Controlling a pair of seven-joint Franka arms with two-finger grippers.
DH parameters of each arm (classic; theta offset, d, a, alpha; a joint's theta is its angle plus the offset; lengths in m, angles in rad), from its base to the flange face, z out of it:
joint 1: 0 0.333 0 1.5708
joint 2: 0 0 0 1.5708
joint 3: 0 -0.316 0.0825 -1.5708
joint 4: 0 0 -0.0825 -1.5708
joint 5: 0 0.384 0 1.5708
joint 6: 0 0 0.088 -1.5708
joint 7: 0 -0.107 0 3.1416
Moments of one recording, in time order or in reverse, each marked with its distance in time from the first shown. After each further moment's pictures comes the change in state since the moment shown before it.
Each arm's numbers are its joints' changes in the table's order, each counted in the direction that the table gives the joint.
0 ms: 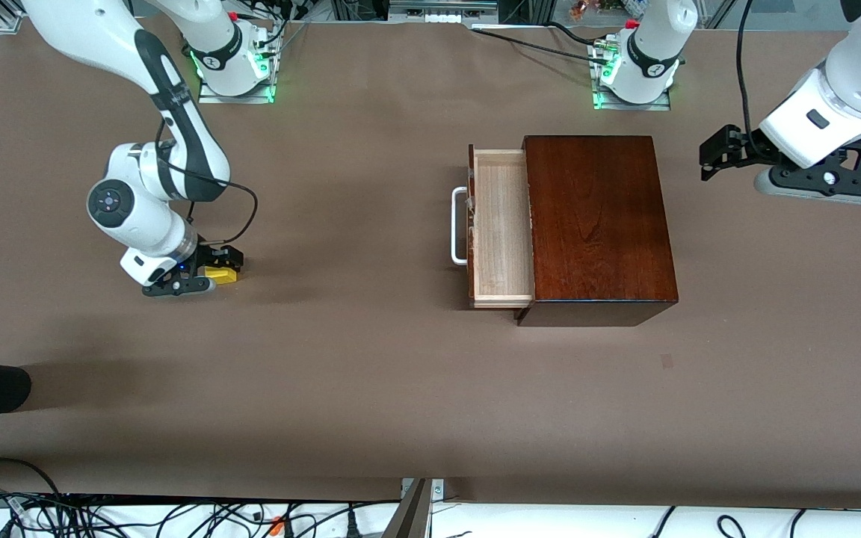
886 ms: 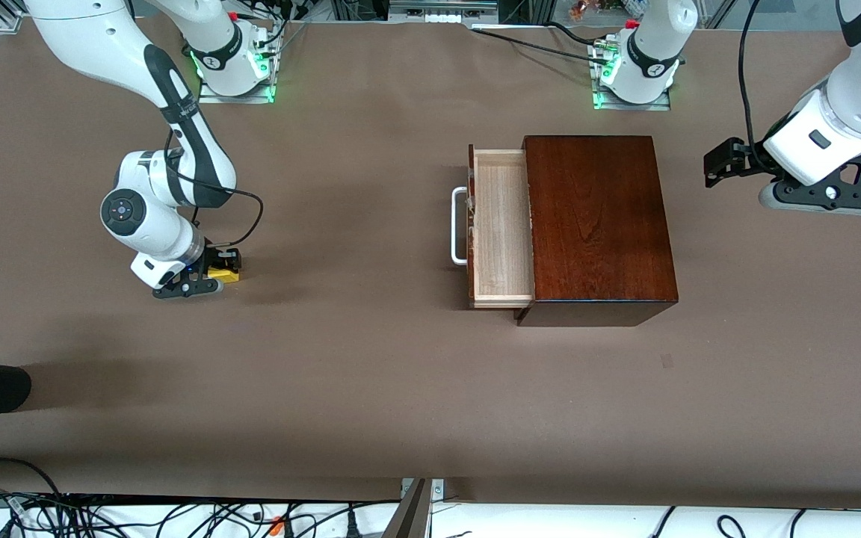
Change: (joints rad) left arm 0.017 -0.024 -0.004 -0.011 0.000 0.005 0.010; right arm 0.000 -0.029 0.000 0.006 0.000 0.003 0.057
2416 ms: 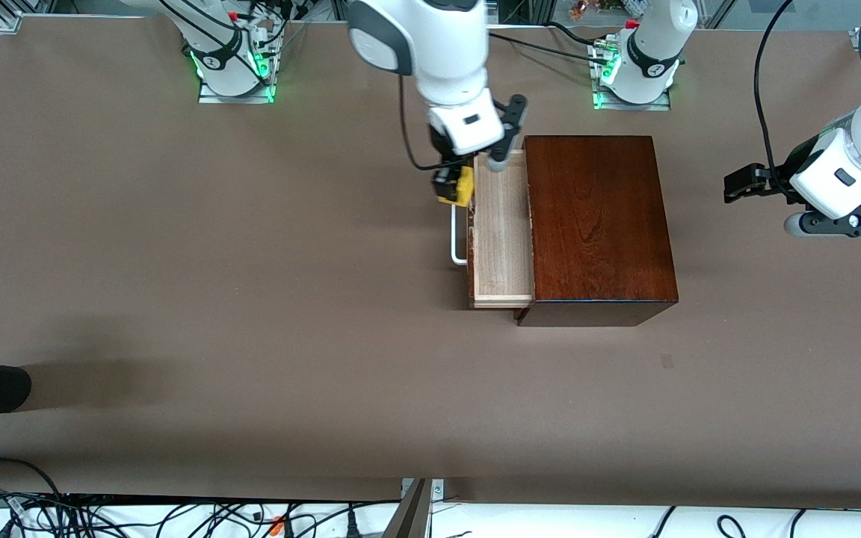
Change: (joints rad) left arm 0.072 -0.049 -0.001 -0.002 0.000 -0.013 0.002; right arm 0.531 -0.166 -0.331 0.969 -0.278 -0.611 0.160
